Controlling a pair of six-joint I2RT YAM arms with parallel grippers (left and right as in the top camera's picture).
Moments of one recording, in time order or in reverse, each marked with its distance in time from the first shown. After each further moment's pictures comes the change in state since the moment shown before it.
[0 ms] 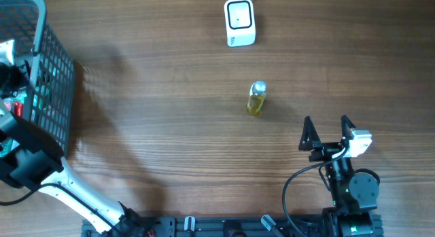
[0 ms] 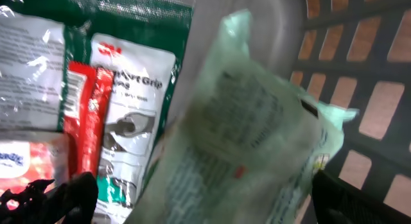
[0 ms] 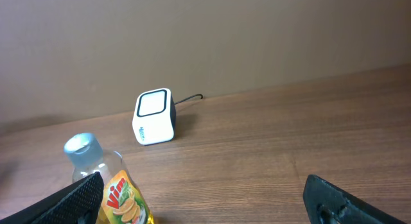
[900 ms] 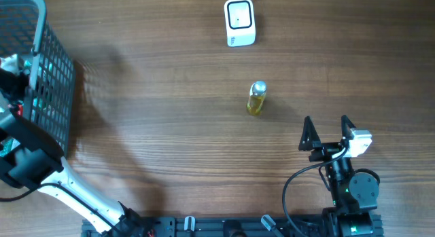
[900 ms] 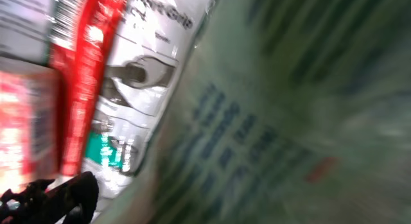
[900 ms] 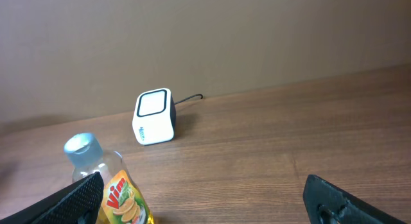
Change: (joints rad) left arm 0.000 0.000 -0.095 0.002 -0.119 -0.135; right arm 0.000 0.000 0.000 0.000 0.000 0.000
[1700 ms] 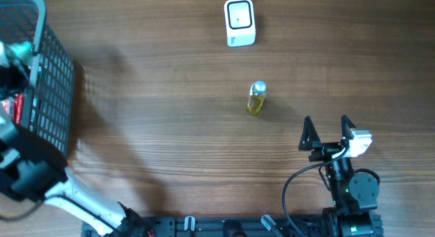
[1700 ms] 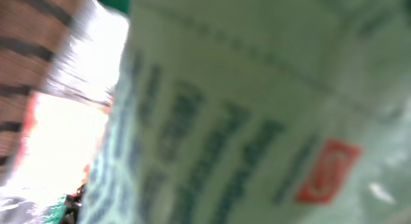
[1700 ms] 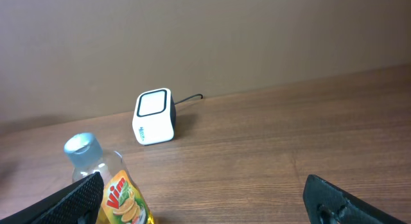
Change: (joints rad) left arm 0.000 -0.168 -0.068 0.189 0.045 -0.085; right arm 0.000 0.000 0.000 0.000 0.000 0.000
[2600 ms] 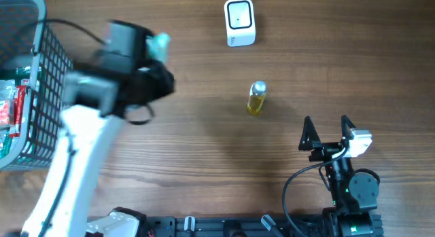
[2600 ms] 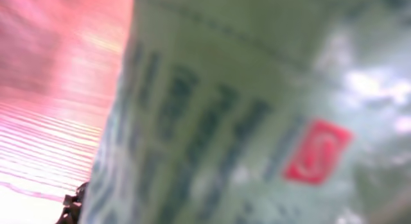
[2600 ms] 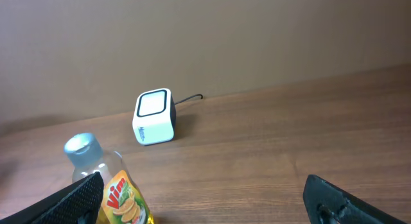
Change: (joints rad) left arm -0.993 -0.615 -0.362 -0.160 -0.112 -0.829; right arm 0.000 0.000 0.000 0.000 0.000 0.000
